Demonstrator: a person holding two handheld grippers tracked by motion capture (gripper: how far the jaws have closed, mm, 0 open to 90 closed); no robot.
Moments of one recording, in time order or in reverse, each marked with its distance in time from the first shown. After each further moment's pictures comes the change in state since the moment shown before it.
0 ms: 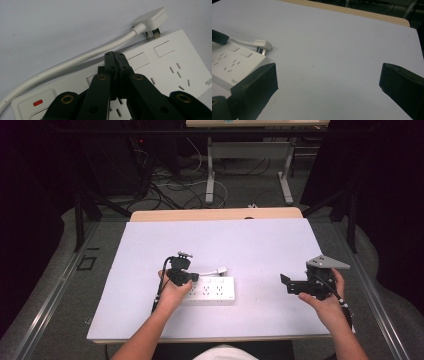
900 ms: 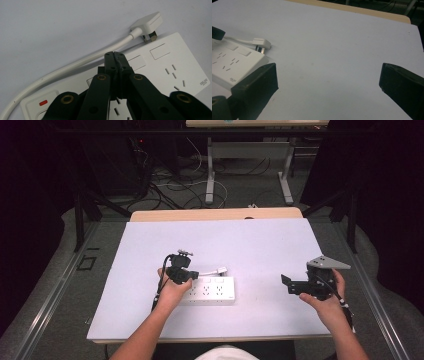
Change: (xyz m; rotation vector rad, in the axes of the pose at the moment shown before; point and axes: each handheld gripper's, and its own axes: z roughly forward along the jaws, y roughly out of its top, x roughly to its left) left arm -0.005 0.006 -0.008 -0.003 0.018 0.023; right arm -0.002 -0.003 0.002 0.007 0.000 0.020
